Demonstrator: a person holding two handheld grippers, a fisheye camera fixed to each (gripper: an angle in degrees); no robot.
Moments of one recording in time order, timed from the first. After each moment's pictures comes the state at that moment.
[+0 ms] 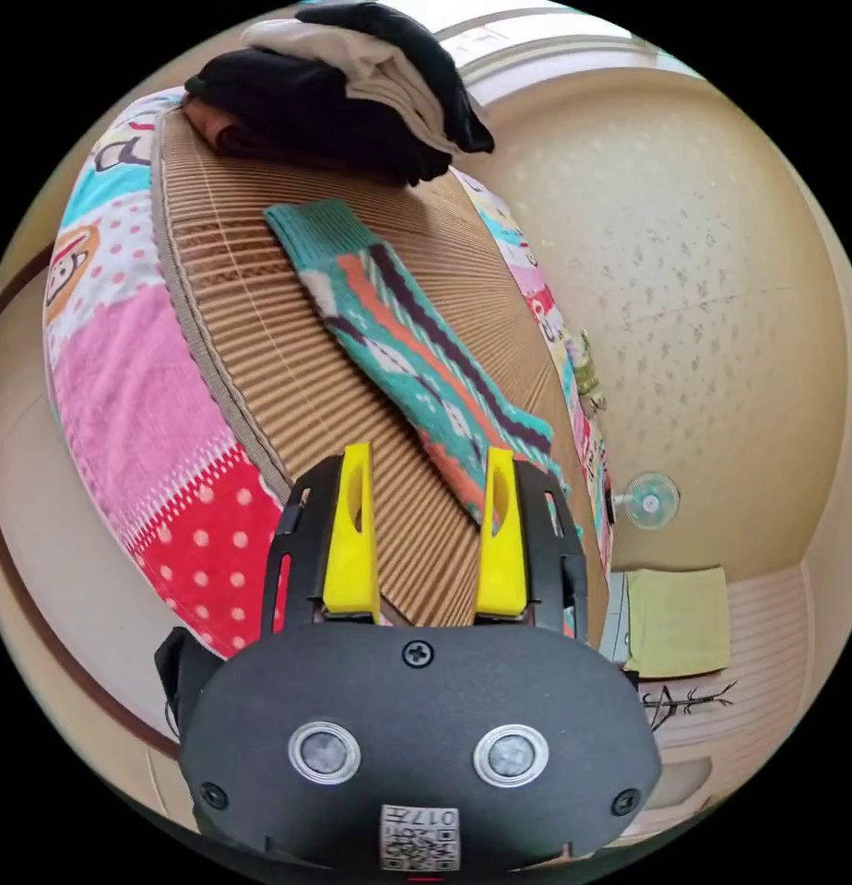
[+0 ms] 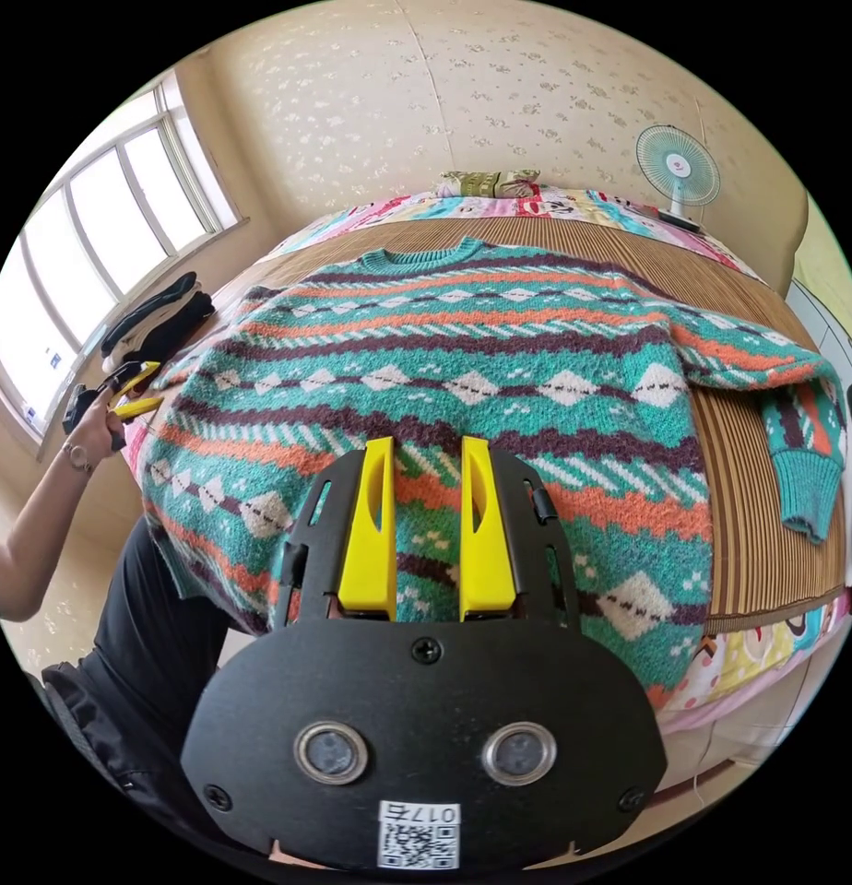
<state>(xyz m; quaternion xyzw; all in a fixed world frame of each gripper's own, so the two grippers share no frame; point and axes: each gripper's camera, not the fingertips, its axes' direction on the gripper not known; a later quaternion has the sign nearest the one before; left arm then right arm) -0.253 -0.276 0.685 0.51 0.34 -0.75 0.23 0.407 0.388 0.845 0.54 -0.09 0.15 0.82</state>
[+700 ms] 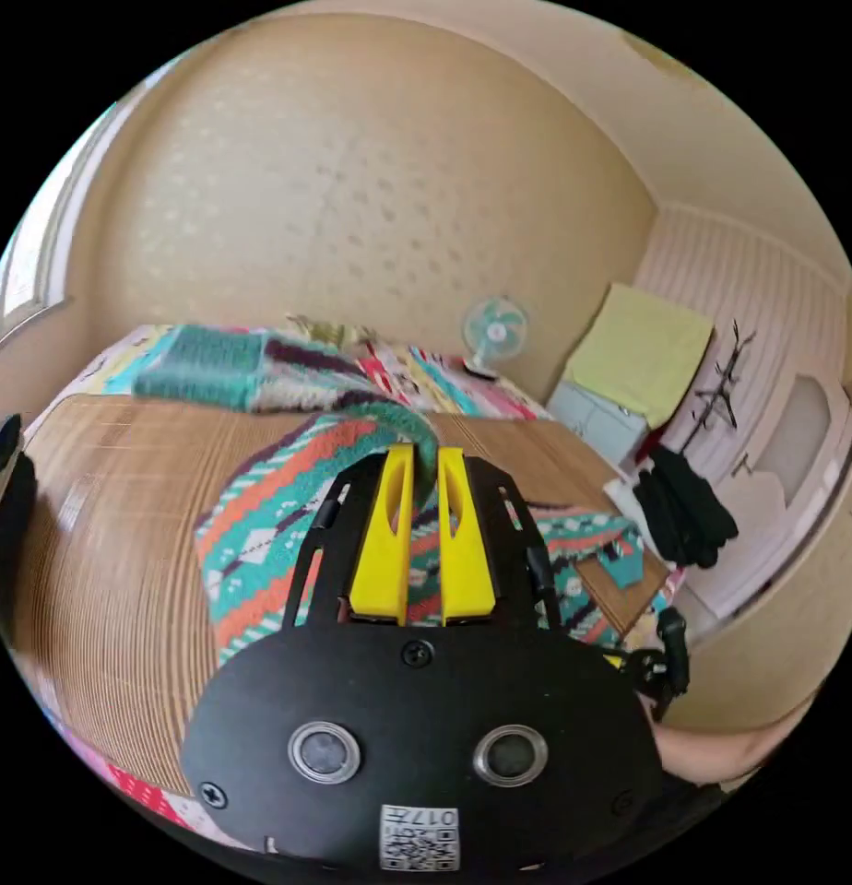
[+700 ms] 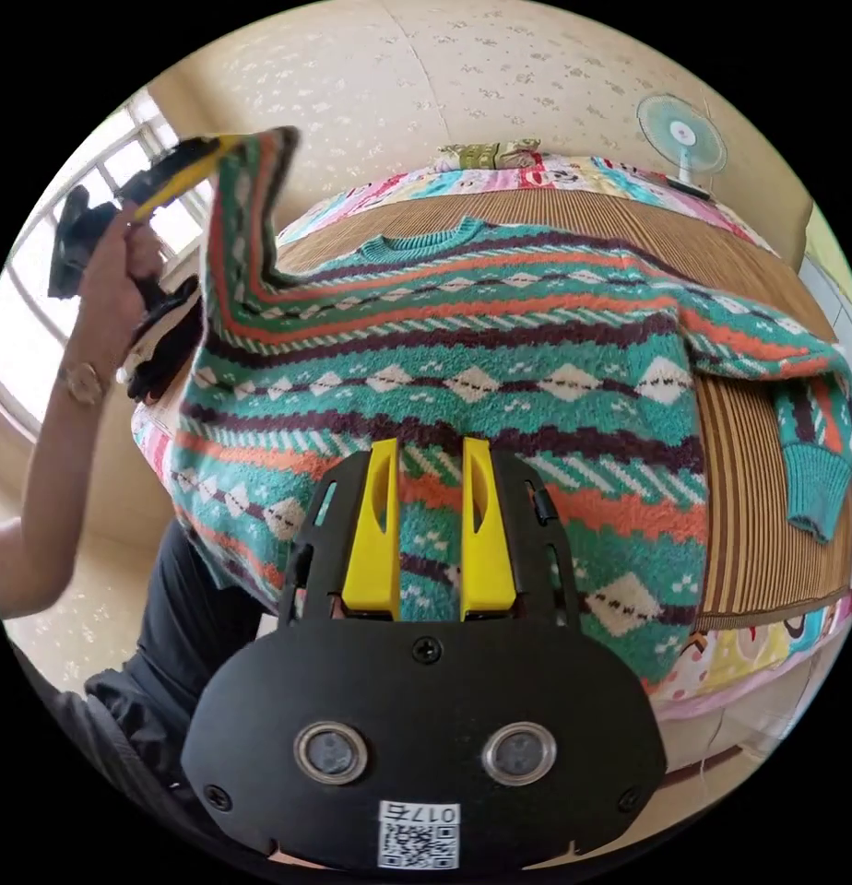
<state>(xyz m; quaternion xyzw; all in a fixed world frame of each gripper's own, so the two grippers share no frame) -0.325 -0.497 0.315 0.68 0.08 -0.45 0.58 0.447 0.443 0.776 0.50 -0.15 0.15 0.84</state>
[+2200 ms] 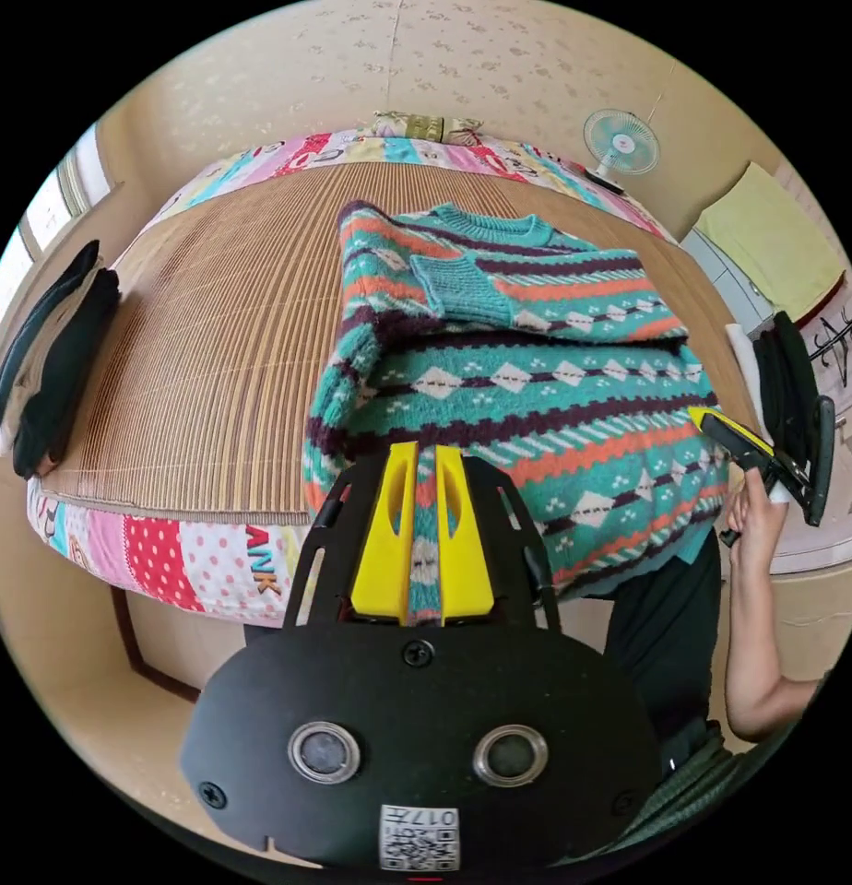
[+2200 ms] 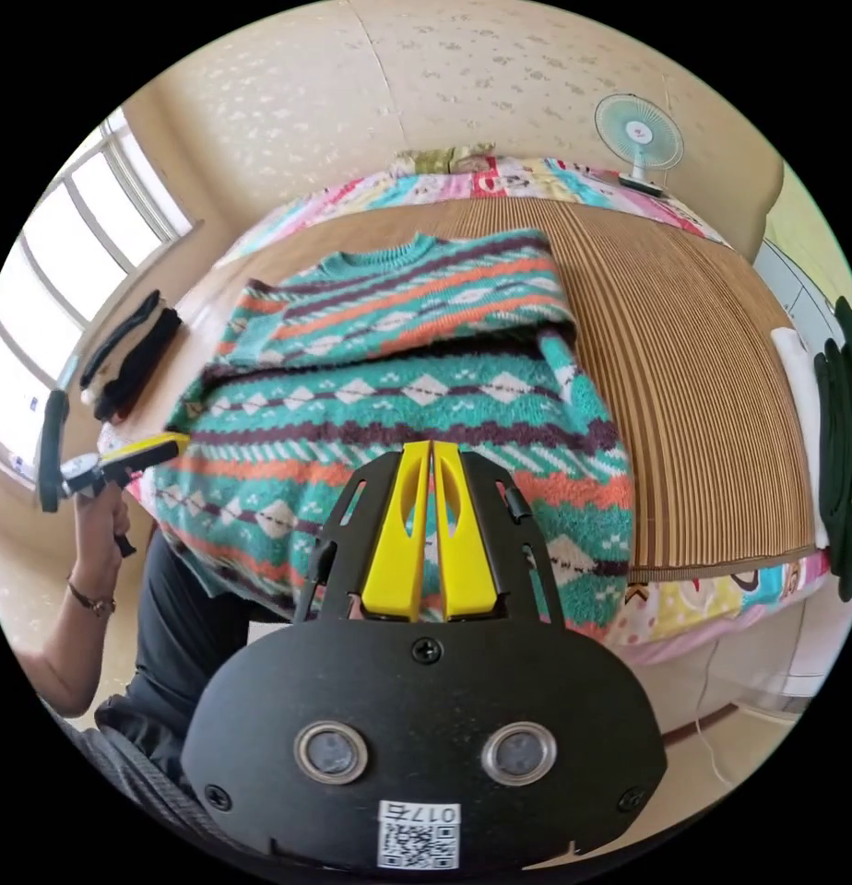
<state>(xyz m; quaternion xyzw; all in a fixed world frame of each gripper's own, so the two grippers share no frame) -0.196 -0.603 0.388 0.39 0.17 -0.57 0.71 0.346 0.394 0.727 0.48 -0.10 0.20 0.85</state>
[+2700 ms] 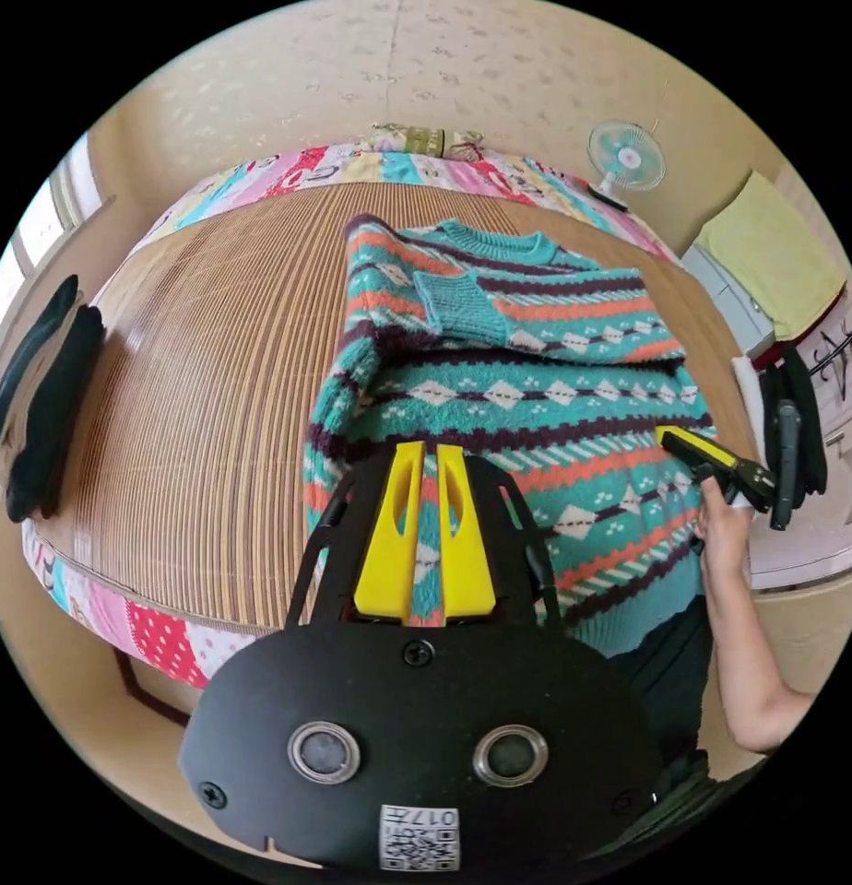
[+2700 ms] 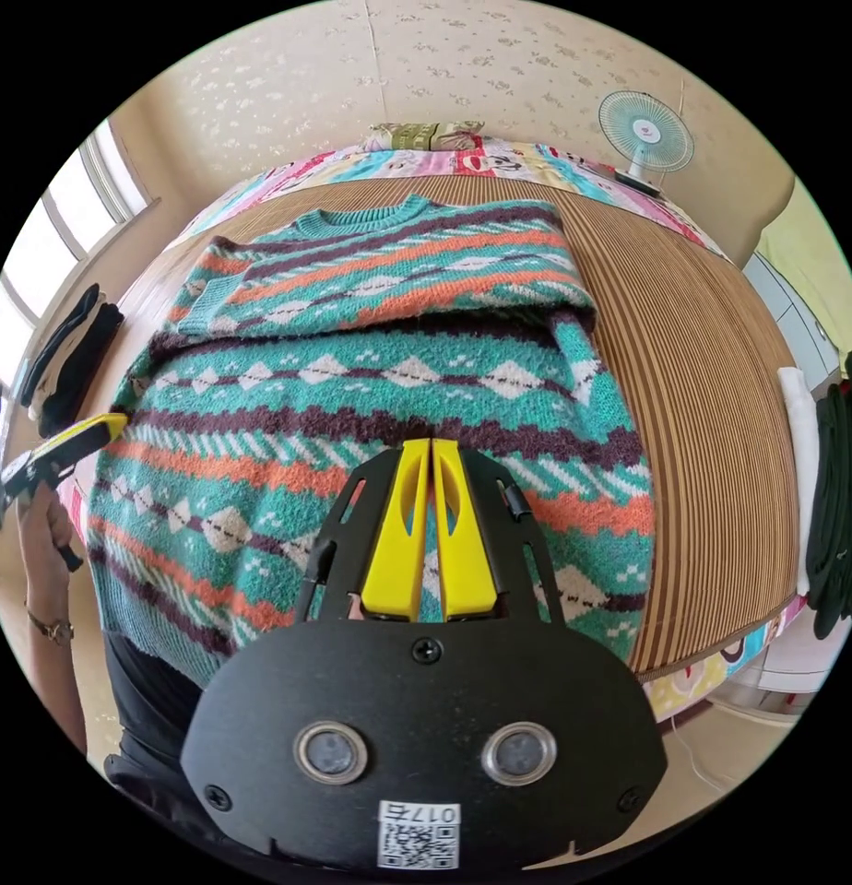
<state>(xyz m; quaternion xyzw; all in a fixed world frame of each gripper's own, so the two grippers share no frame) -0.246 -0.585 0.388 0.44 0.16 -0.57 0.67 0.358 0.288 0.715 0.45 -0.05 0.23 0.86</state>
